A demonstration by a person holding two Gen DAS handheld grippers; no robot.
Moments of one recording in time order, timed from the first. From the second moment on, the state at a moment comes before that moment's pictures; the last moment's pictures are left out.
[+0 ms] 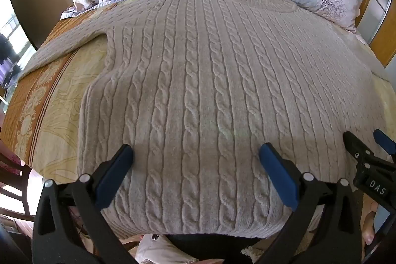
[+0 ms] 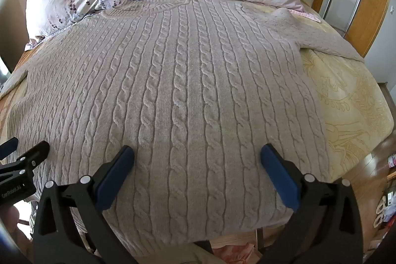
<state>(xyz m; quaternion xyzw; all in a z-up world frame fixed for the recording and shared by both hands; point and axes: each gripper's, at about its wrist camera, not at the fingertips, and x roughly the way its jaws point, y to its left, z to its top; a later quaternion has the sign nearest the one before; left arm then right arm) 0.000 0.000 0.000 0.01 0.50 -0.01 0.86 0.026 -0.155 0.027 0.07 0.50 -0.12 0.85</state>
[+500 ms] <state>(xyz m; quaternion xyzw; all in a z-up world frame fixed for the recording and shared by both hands) 0.000 0.000 0.000 0.01 0.50 -0.01 0.87 0.025 -0.155 0.027 0.07 0.50 -0.12 0.86</state>
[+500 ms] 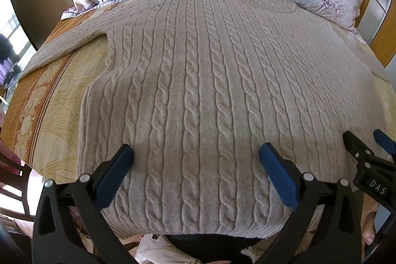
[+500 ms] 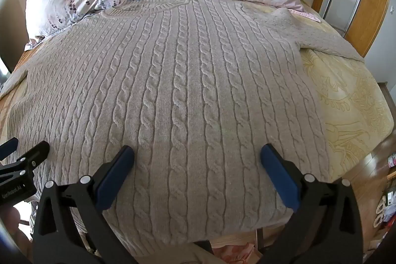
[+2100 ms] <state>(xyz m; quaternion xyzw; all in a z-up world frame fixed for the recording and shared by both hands) -0.001 0.001 0.002 0.02 0.50 -0.01 0.87 0.025 -0.156 0.028 0.07 0.50 -0.12 0.86</state>
